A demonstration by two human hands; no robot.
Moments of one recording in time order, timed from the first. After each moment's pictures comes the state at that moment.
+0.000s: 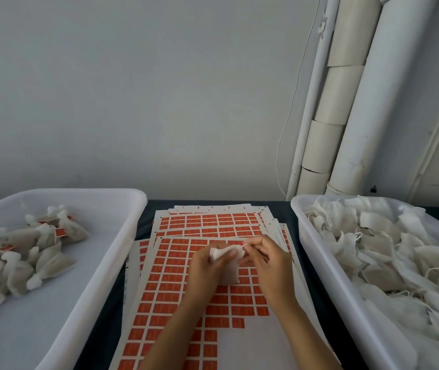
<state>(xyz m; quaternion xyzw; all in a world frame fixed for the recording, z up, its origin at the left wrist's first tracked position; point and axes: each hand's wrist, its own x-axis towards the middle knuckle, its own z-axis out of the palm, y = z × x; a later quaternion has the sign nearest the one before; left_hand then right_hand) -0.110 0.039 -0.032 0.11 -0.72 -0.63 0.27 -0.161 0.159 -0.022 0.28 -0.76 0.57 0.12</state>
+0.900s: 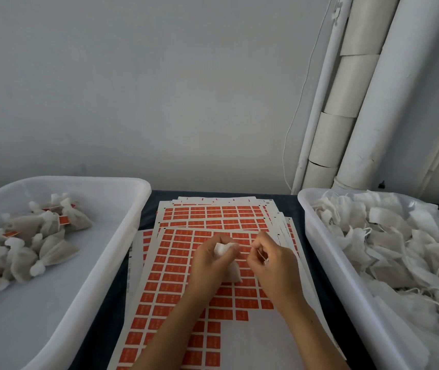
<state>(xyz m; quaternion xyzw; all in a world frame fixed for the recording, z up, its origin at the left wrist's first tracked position) -0.104 0.039 -0.032 0.12 -0.74 -0.60 0.28 -0.159 0.164 -0.028 0.33 -0.84 0.40 0.17</state>
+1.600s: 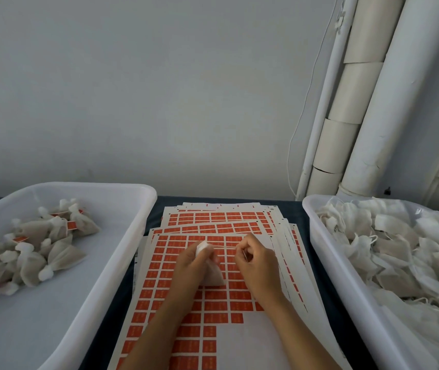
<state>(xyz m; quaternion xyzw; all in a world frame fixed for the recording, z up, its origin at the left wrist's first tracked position) -0.088 0.007 -0.037 0.19 -0.70 -0.64 0.25 -0.169 0.123 -0.040 0.30 -0.82 0.46 0.13</state>
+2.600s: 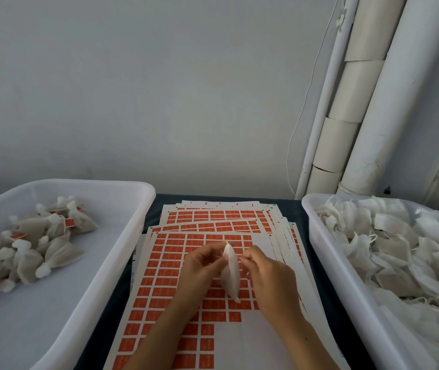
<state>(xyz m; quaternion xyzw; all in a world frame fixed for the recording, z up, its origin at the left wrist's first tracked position) -0.088 0.017 -0.037 0.09 -0.70 -0.67 0.23 -0.138 0.155 -0.023 0.33 -0.86 0.35 0.16</state>
